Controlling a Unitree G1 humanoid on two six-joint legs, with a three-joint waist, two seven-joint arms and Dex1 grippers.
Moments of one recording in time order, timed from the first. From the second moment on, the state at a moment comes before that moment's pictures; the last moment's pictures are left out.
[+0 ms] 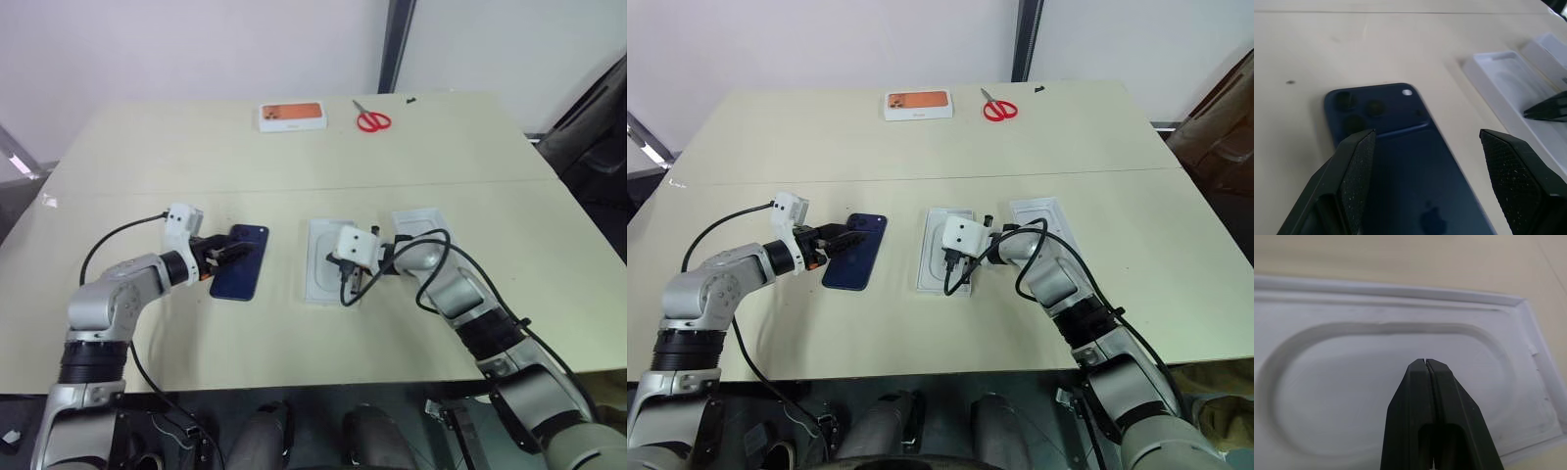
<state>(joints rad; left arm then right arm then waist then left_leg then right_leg) -0.46 0.60 0.18 0.16 -0.60 0.83 -0.70 -0.68 -0.39 0.34 0.18 -0.10 0.32 0.84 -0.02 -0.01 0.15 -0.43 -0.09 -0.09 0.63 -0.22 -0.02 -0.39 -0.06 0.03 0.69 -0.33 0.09</state>
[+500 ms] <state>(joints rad) -0.55 0.78 0.16 0.49 -0.61 1.00 -1.03 -0.84 -0.18 0.48 0.21 -0.08 0.62 0.84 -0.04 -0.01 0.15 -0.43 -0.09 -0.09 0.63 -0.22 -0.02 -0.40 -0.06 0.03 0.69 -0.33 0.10</state>
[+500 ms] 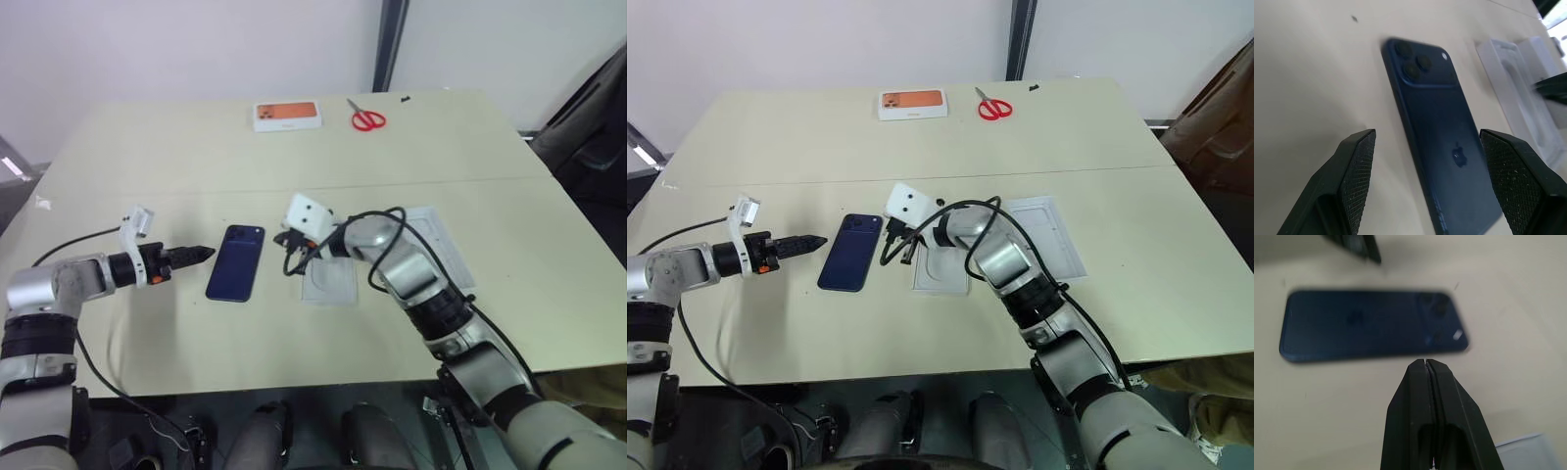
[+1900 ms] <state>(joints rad) -0.64 0.59 0.12 0.60 -0.56 1.08 -1.11 -0.87 -0.09 0.54 0.40 -0.15 0.61 0.79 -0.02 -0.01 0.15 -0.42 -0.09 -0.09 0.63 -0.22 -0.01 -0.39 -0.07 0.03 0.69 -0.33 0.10</state>
